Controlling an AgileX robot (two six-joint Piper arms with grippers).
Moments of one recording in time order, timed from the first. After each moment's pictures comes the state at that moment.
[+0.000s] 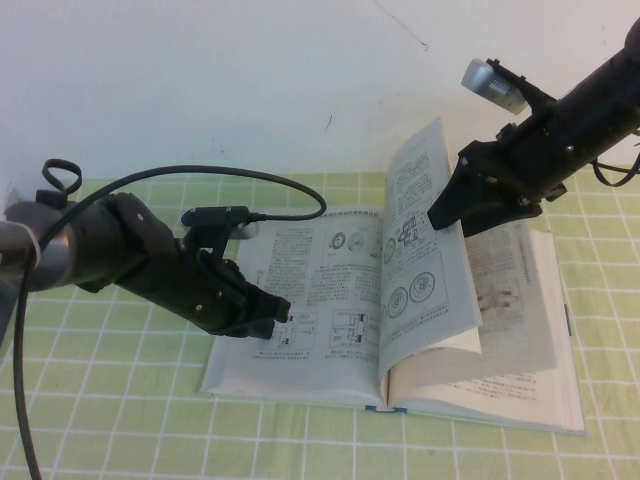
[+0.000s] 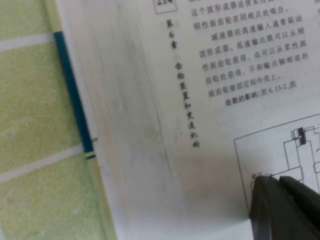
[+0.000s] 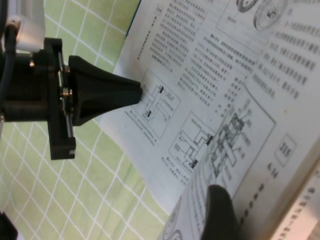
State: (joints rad) right arm 0.16 2.08 -1.74 0.76 1.28 -0.42; left arm -0.30 1.91 -1.12 -0.77 0.57 0.60
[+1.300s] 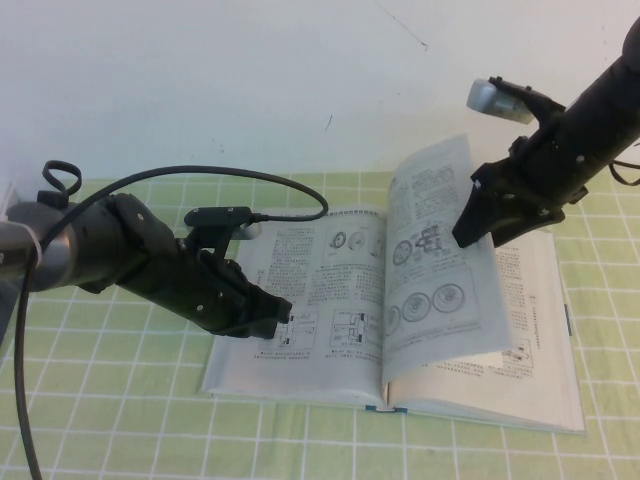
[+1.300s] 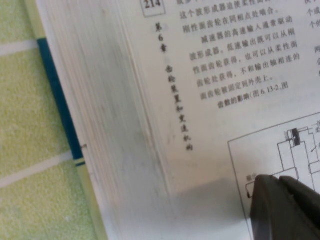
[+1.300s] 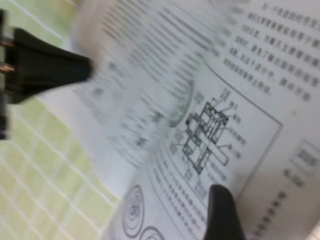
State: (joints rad) right arm 0.16 2.08 -1.74 0.62 1.28 -0.42; left arm -0.30 1.92 -1.12 -0.81 0.57 0.64
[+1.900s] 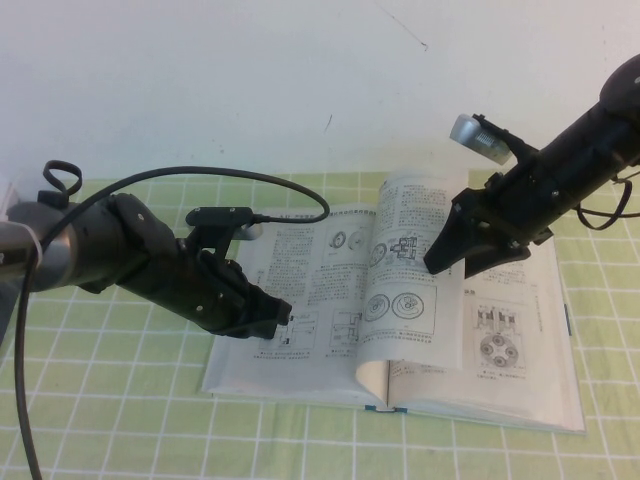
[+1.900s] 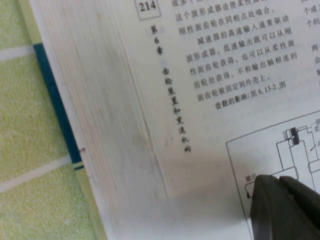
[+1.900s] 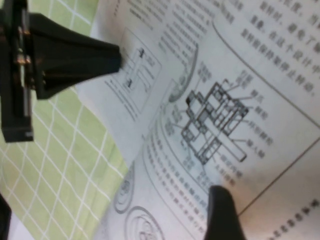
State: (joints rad) right arm 0.16 2.15 -1.67 0.79 1.27 -0.51; left arm -0.30 1.92 -1.12 -0.81 0.57 0.66
